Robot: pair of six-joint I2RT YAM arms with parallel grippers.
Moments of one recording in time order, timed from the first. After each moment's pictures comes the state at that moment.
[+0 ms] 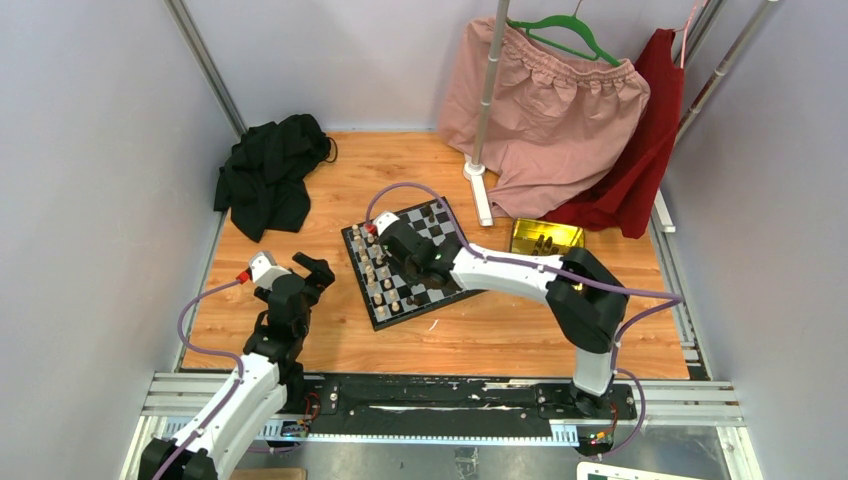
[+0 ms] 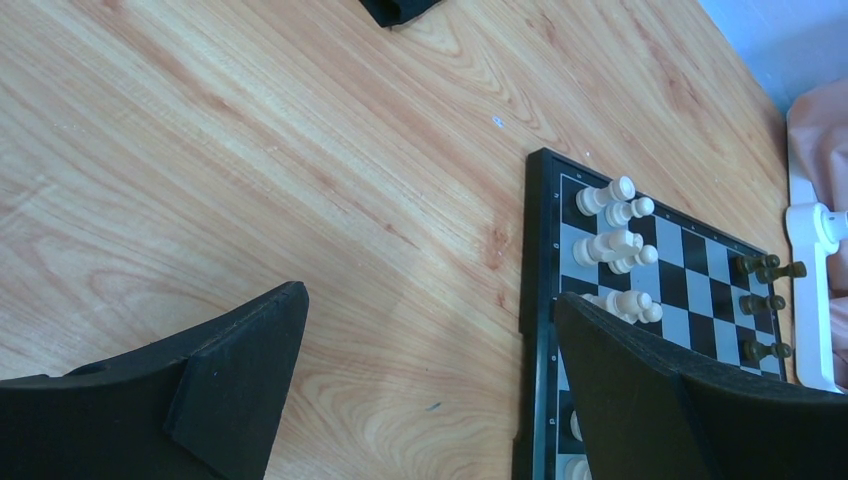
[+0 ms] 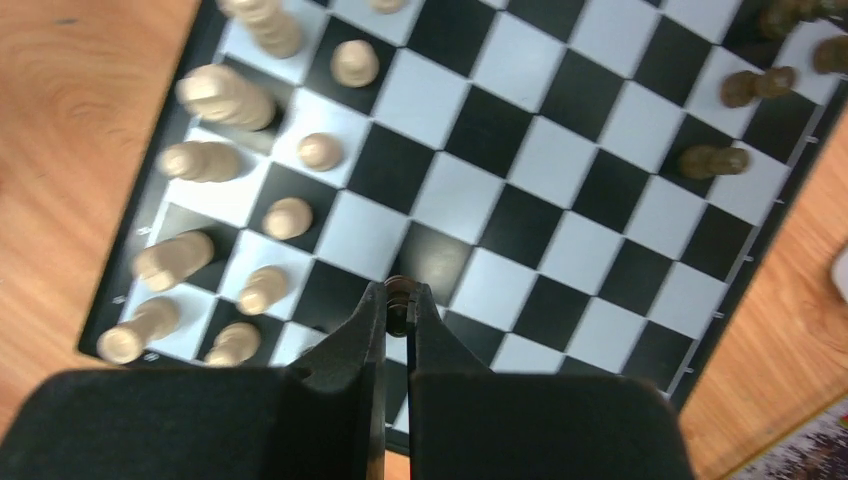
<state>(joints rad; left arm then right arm) -0.26 0.58 0.08 0.10 -0.48 -0.78 1.06 1.84 1.31 -0.33 0.26 0.09</state>
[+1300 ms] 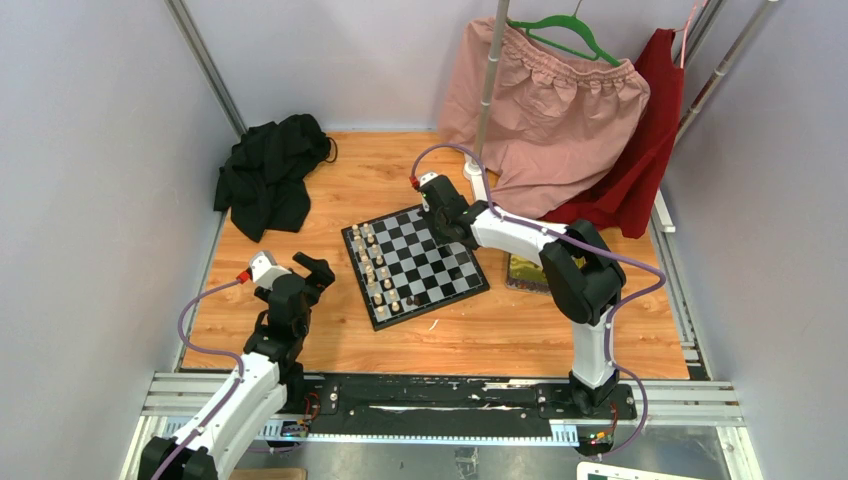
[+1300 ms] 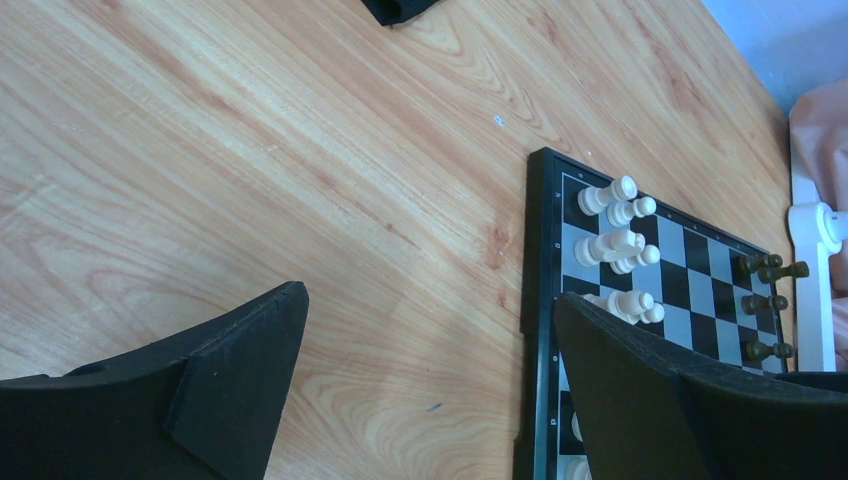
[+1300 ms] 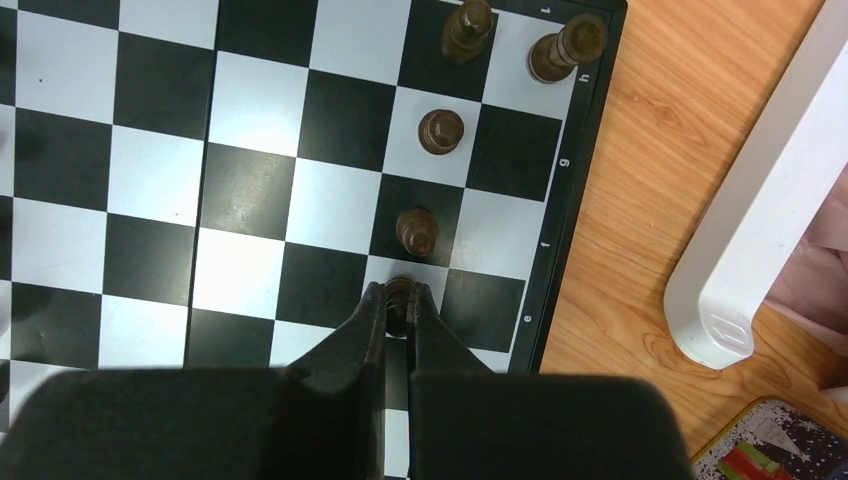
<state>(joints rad) -0.26 0.59 0.08 0.10 -0.48 -0.78 0.73 1.95 1.38 -0.28 0.17 0.06</state>
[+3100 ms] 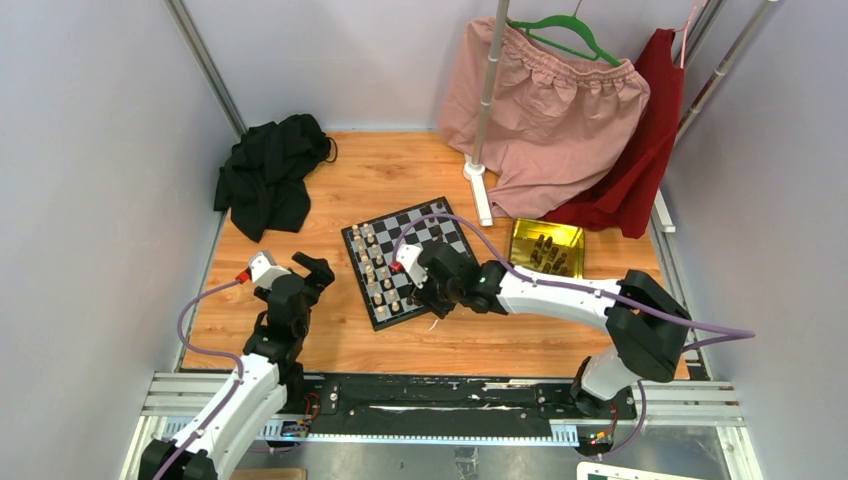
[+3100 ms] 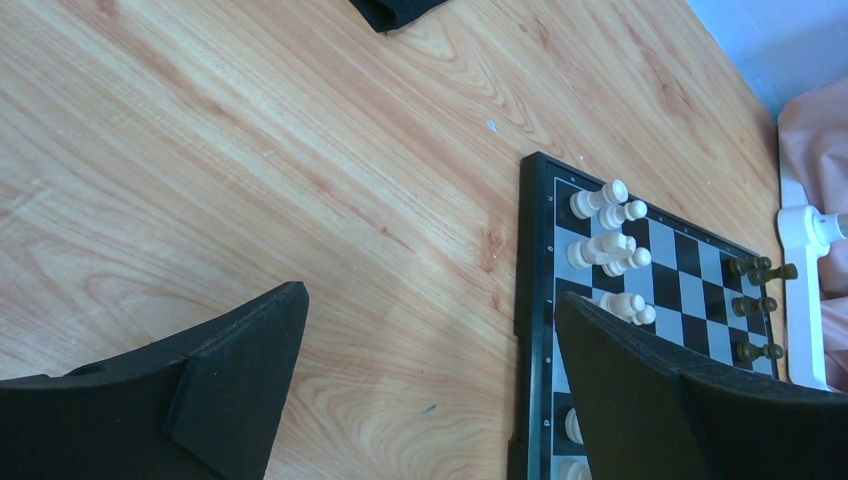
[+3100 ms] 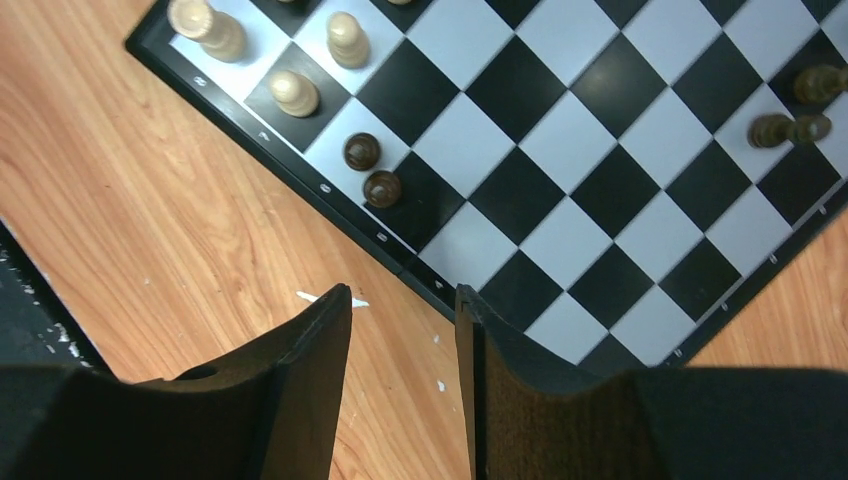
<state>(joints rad) -0.26 0.57 0.08 0.10 -0.48 -0.78 1.04 1.53 0.96 -0.29 0.05 -0.13</state>
